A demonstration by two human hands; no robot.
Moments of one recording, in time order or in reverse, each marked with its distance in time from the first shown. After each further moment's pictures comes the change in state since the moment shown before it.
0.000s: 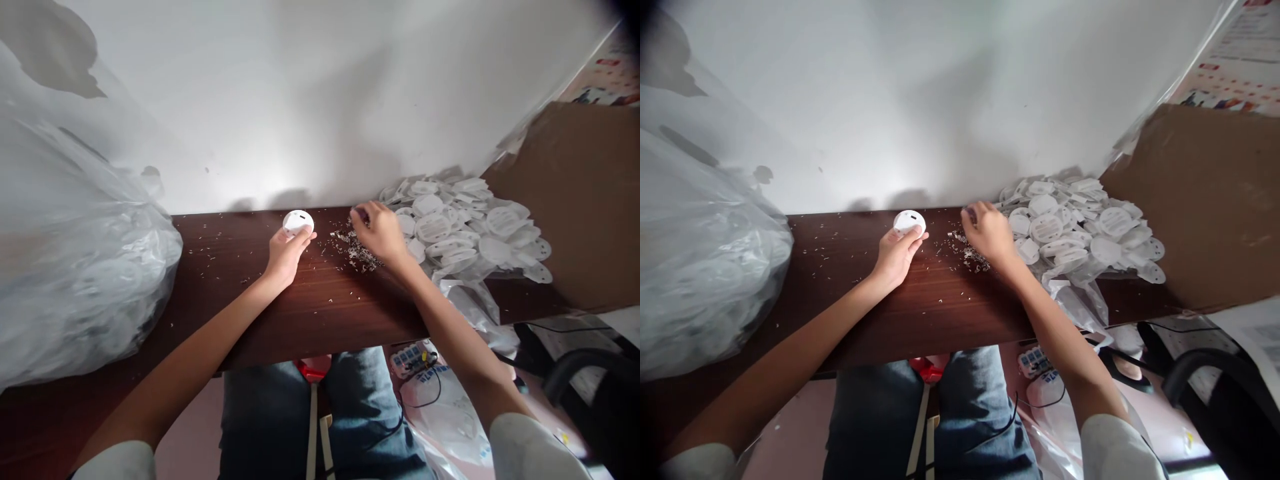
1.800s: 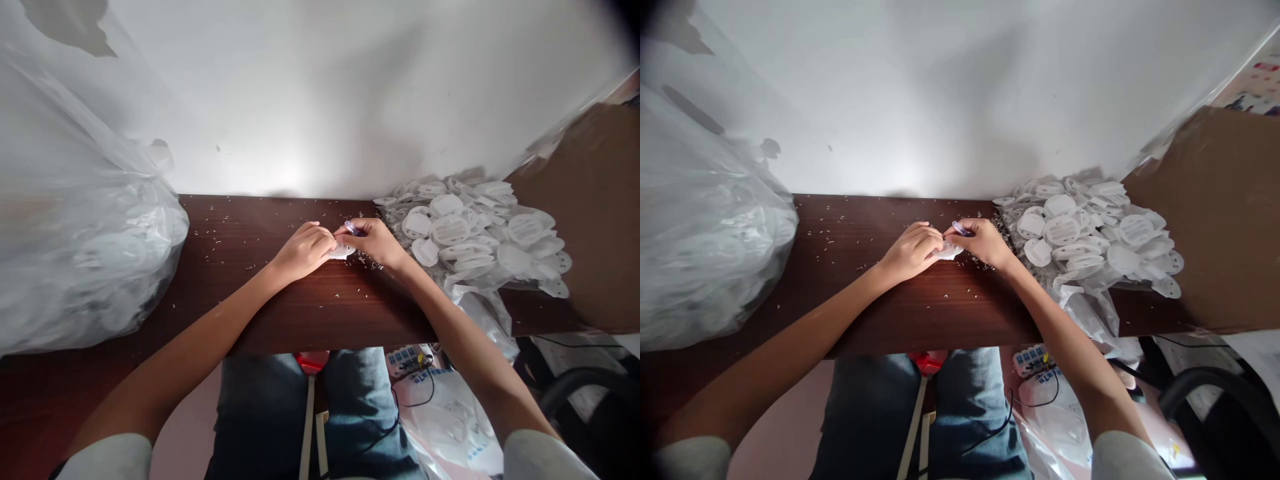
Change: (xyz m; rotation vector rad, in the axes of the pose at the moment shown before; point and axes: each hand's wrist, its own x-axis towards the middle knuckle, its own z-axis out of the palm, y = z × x) left_hand -0.001 0.003 -0.026 1.176 -0.566 1.272; right_hand -0.012 -0.001 0.028 0.726 -0.477 0.080
